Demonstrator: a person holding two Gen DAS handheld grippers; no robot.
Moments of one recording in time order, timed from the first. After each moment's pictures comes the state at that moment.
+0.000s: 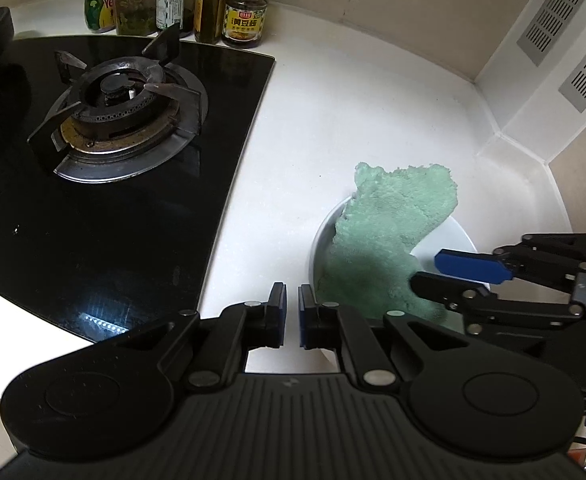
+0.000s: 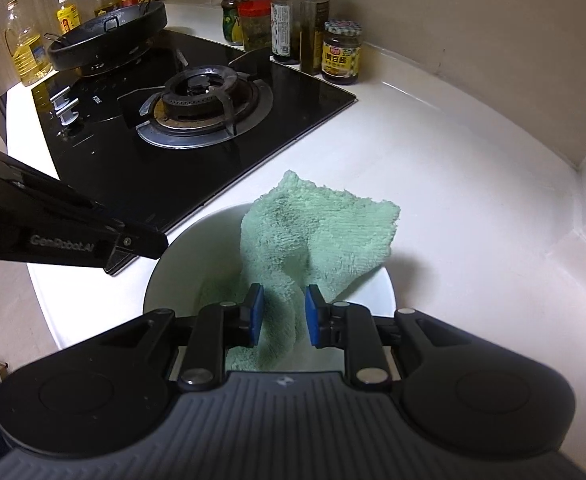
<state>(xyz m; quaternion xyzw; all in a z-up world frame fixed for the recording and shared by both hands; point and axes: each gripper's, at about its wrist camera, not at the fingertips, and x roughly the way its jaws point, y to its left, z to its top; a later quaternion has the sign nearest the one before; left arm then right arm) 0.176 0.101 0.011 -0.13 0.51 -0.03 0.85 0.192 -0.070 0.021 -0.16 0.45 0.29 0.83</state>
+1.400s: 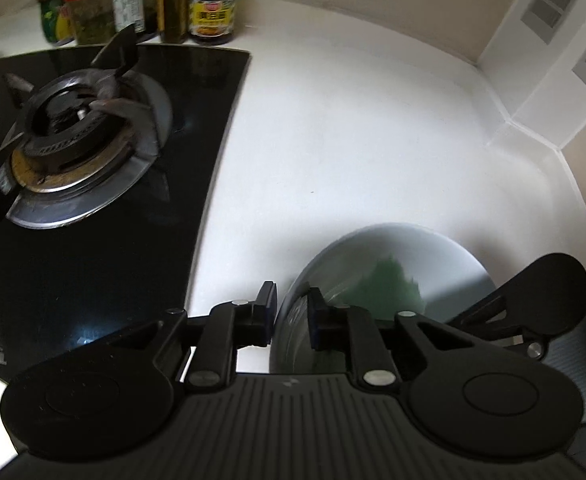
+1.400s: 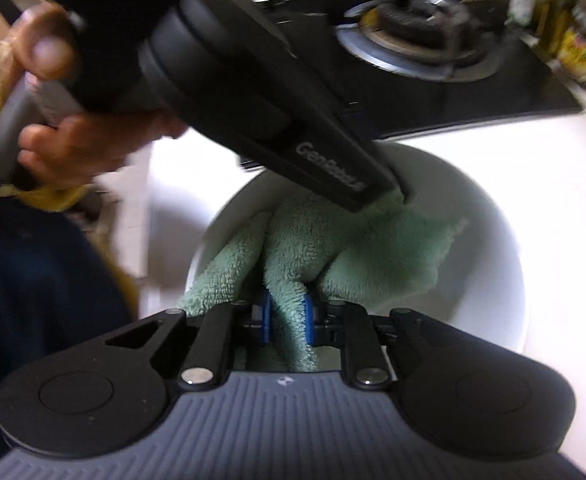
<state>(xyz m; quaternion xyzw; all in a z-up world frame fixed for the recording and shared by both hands) 0.229 0.084 -0.018 -0.08 0.51 -0.05 0.85 0.219 -0.048 -0.018 -0.24 0.50 0.59 0.59</state>
